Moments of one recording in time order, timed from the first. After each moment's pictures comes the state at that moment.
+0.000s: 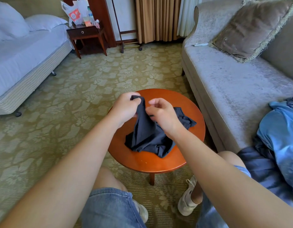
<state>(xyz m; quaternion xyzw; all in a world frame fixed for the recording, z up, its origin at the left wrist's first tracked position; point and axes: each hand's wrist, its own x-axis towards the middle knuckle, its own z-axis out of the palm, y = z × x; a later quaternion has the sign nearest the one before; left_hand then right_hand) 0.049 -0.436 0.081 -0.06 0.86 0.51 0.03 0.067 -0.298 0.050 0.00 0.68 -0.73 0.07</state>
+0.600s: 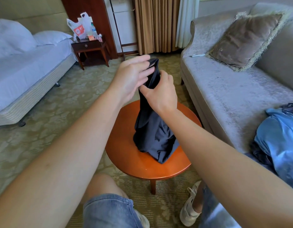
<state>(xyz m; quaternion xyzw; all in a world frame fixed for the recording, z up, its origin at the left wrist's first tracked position) 0.048 -0.399 0.186 0.04 0.71 0.70 -0.02 0.035 -0.303 0.115 -0.01 0.85 -0.49 -0.20</state>
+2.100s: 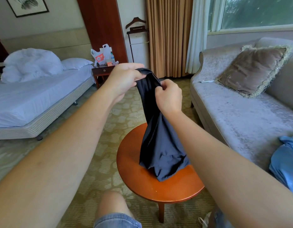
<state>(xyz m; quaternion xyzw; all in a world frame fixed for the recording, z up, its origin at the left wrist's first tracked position) 0.057 -0.444 0.261 0.04 0.80 0.59 -0.10 0.033 -0.320 0.190 -0.02 0.80 -0.55 -0.22</state>
